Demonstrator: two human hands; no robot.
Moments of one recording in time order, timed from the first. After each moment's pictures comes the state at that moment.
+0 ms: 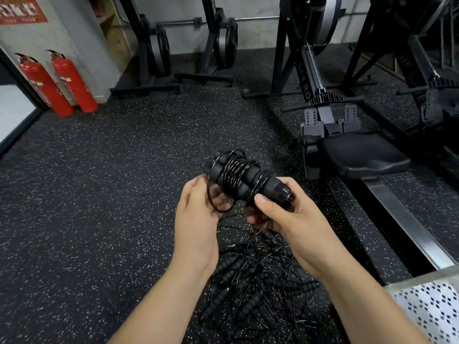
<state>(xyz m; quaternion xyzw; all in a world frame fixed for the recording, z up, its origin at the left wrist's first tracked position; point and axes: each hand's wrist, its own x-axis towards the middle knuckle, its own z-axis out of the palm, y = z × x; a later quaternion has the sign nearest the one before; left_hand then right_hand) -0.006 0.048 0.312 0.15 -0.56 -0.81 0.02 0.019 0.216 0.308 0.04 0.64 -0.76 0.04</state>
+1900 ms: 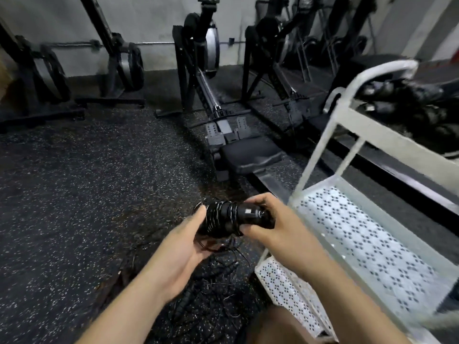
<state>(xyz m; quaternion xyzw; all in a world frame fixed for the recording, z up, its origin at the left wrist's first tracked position) 0.104 0.149 0.360 0.02 -0.58 -0.73 -0.36 0.193 0.341 0.402 0.15 0.84 -0.52 -0.04</state>
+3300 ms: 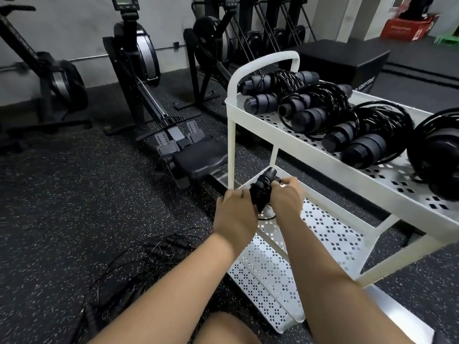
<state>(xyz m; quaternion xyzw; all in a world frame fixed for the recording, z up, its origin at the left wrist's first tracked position) 0.135 0.408 0.343 -0.39 -0.91 -0.12 -0.06 0.177 0.540 0.335 0.58 0.63 -0.45 -0.26</state>
